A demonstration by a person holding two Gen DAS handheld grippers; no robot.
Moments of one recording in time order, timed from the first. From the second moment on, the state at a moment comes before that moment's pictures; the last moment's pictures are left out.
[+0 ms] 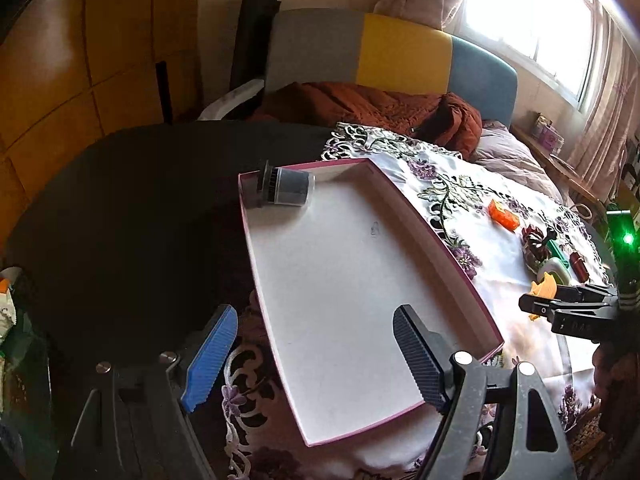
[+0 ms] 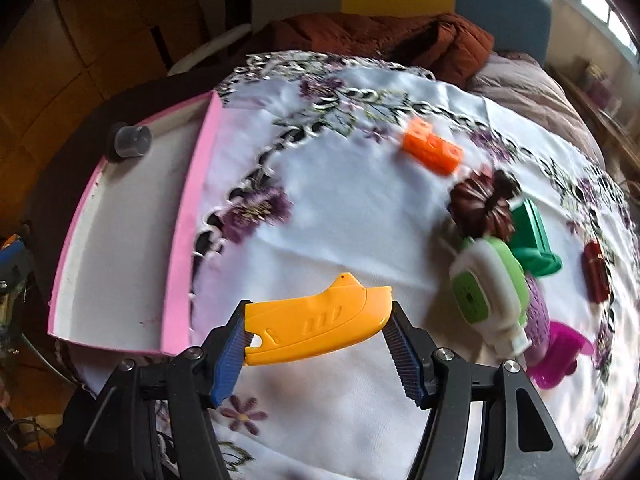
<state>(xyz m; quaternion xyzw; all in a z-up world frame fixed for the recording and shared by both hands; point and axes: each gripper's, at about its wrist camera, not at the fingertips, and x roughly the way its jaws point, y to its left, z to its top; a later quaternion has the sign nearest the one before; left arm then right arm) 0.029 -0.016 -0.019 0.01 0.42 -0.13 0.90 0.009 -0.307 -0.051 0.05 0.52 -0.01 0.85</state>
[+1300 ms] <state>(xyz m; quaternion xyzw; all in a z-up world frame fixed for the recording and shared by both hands) 0.035 0.048 -0.051 -0.06 0.46 -0.08 0.88 0.125 -0.125 -0.050 -0.01 0.51 0.16 0.85</state>
